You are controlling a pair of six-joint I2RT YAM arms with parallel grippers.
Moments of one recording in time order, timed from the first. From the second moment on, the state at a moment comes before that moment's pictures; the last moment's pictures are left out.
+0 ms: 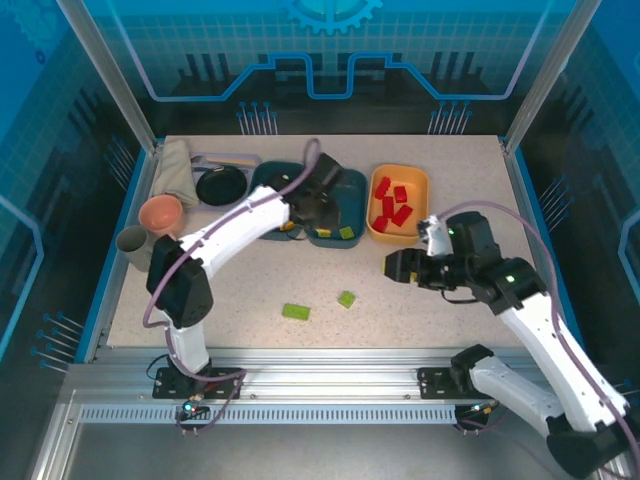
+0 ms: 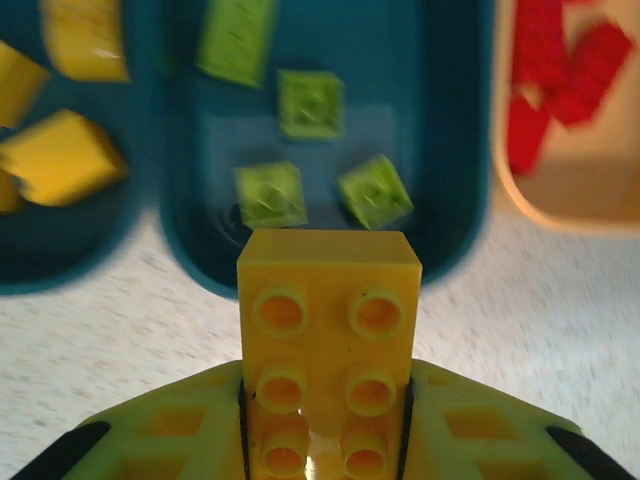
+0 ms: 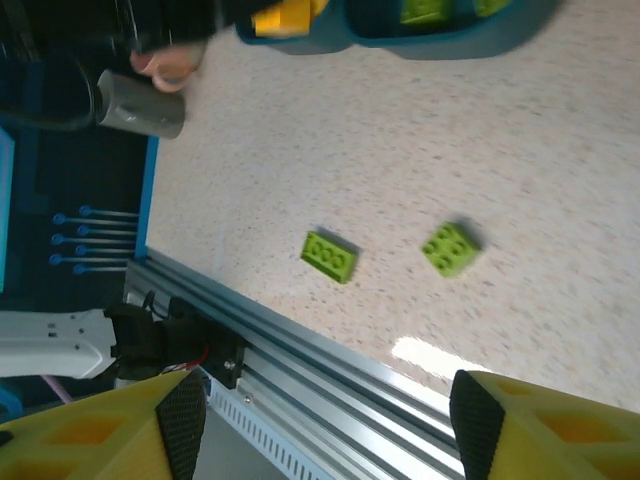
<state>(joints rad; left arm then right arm) -0.62 1.85 1.72 -0.99 -0.08 -0.63 0.45 0.90 0.97 -0.88 -0.49 0.62</state>
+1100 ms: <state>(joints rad) -0.24 2.49 2.27 -1.06 -0.24 -0.50 0.59 1.50 1.21 -0.27 -0.42 0.71</state>
